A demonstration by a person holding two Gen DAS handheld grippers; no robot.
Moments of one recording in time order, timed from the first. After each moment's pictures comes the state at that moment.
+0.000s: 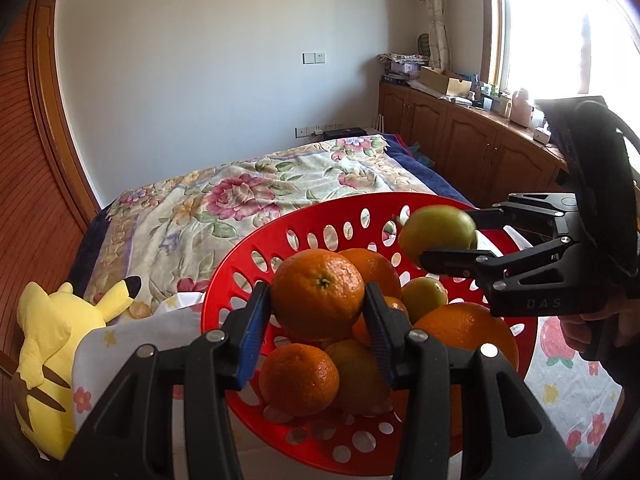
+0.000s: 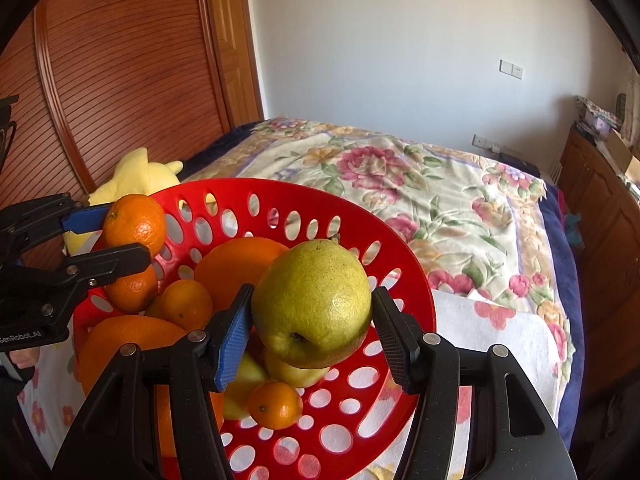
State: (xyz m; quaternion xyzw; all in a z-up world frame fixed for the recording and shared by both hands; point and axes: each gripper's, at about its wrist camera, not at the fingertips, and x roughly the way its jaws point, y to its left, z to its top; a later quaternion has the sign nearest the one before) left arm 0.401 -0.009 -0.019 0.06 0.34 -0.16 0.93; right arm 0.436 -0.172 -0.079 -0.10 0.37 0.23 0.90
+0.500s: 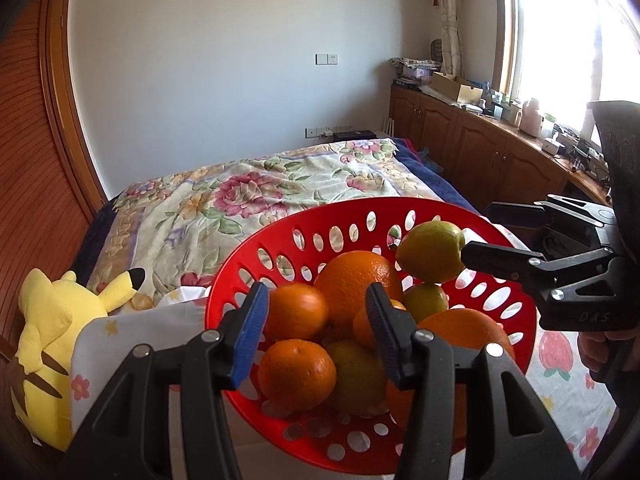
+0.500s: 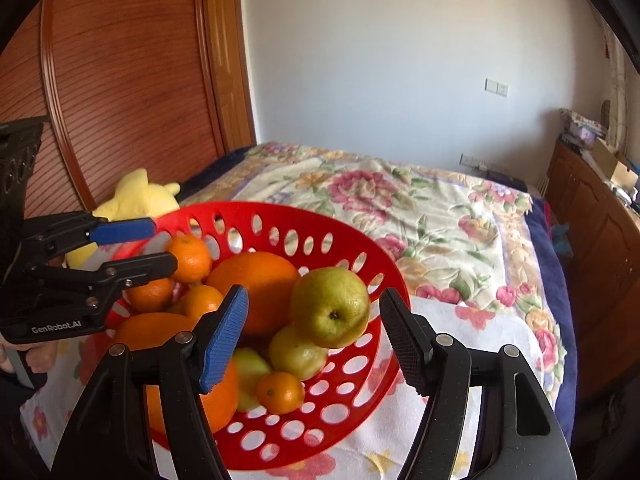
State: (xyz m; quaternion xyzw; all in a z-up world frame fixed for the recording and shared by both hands) left arm 0.395 -0.007 -0.014 0.05 0.34 -0.14 0.93; right arm 0.407 -0.183 -0.058 -0.08 0.32 0.22 0.92
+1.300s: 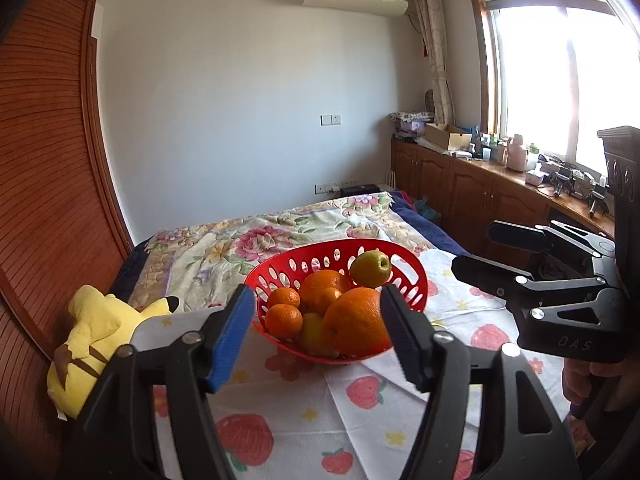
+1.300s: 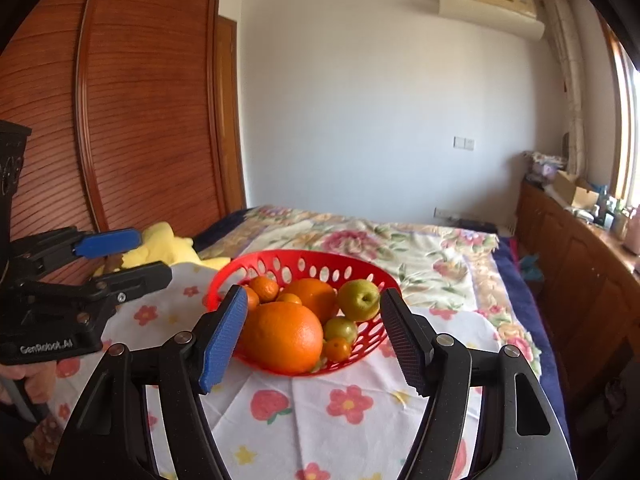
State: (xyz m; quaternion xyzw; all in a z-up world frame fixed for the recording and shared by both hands) left arm 0.227 -0.006 0.068 0.05 0.23 -0.12 0.96; right arm 0.245 -0.177 0.009 -0.06 0.20 0.18 0.96
